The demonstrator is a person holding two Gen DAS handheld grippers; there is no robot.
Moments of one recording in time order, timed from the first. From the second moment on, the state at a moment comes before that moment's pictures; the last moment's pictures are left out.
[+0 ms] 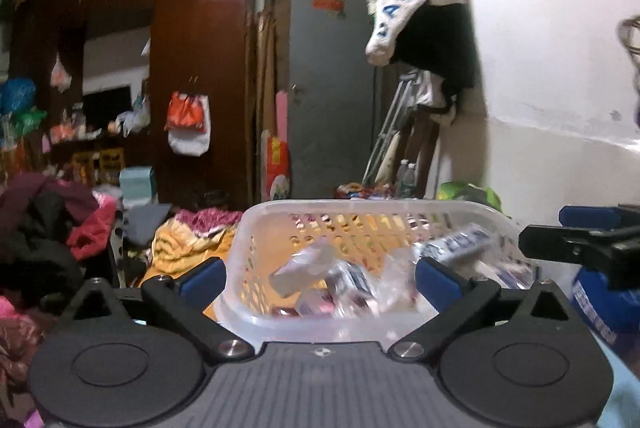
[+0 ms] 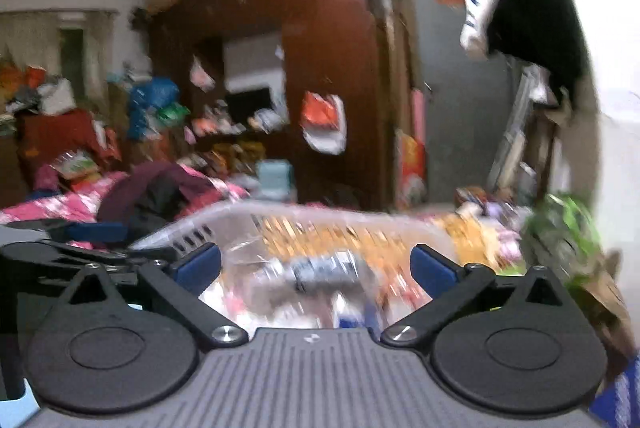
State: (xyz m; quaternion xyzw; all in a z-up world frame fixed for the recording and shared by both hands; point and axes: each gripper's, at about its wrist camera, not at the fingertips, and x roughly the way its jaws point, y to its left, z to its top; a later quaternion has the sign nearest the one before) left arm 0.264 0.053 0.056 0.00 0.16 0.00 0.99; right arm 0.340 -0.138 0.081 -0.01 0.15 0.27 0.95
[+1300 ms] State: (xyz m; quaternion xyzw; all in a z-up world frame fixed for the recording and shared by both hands) left arm 0.187 0.039 0.050 0.00 0.16 0.01 0.99; right arm 0.260 -0.162 0.060 -0.03 0.15 0.20 0.97
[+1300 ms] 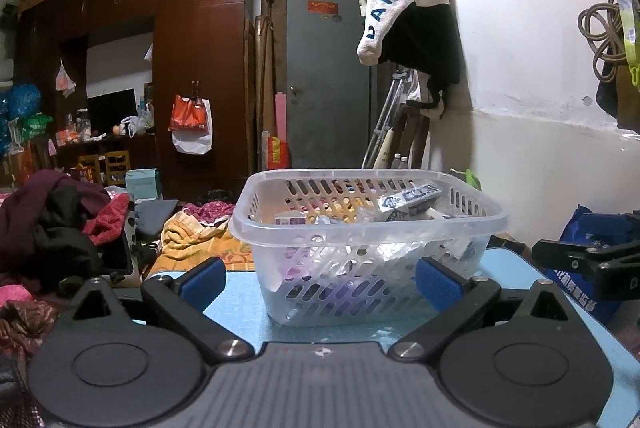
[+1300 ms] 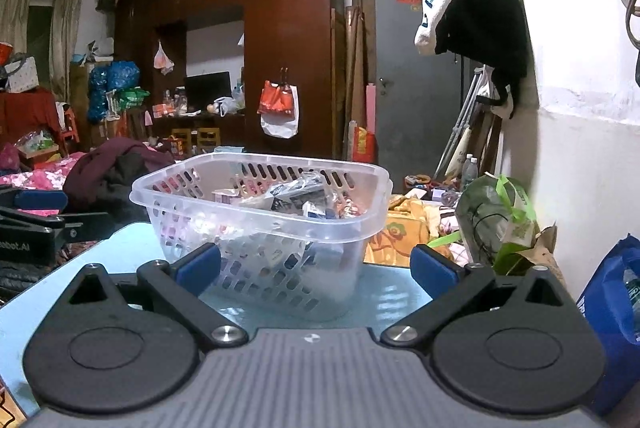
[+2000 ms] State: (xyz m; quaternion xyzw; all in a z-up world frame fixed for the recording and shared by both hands) left arm 0.187 0.030 0.047 -0.01 0.18 -0.01 0.98; right arm 0.257 -0.169 0.061 -0.03 0.14 0.19 0.97
